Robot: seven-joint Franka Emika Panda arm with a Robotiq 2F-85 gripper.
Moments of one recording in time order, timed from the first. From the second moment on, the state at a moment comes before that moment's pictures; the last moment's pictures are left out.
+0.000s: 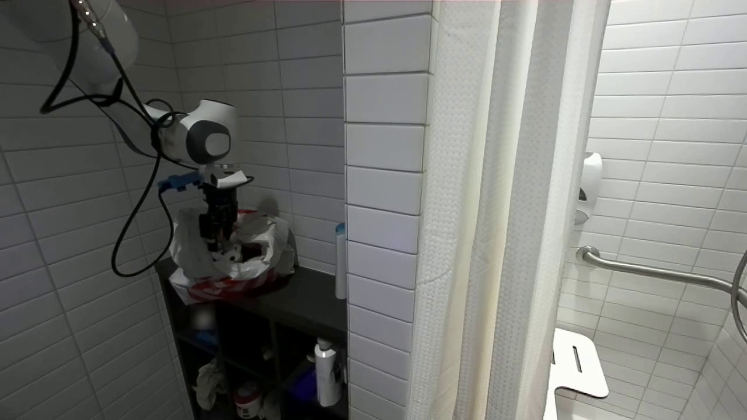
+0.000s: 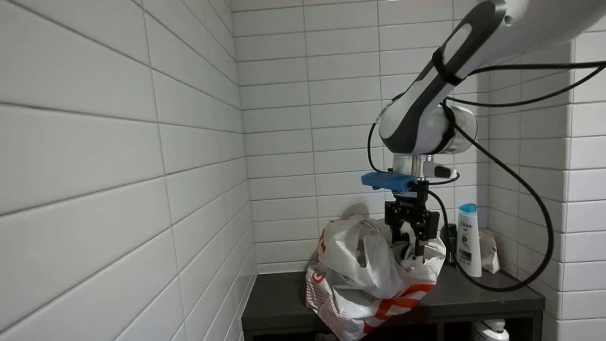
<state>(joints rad) 0.08 0.20 0.04 -2.10 0.19 2.28 1.40</state>
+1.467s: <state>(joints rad) 0.10 0.16 0.04 -2.04 0.08 2.25 1.41</state>
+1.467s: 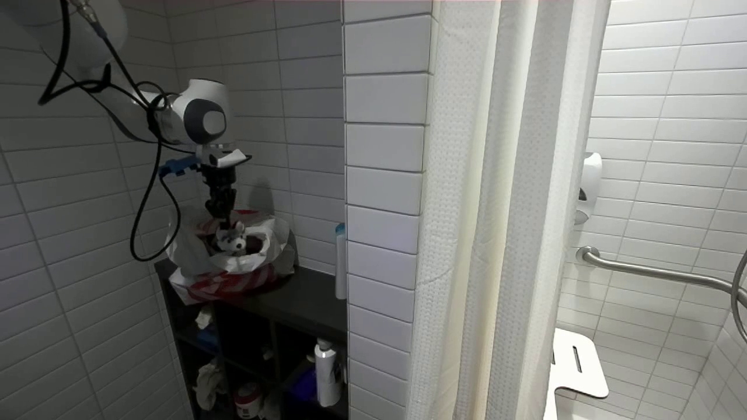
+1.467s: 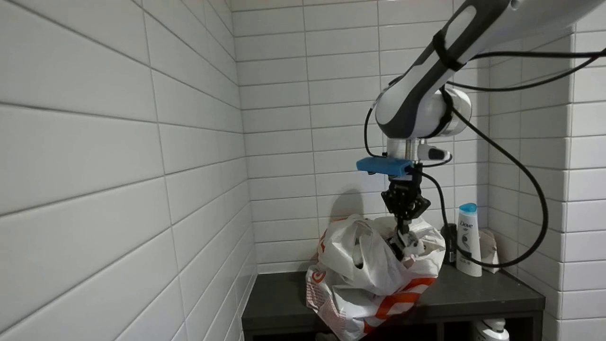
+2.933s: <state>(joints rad) 0.03 -0.28 0.09 -2.08 -0.07 2.22 1.45</state>
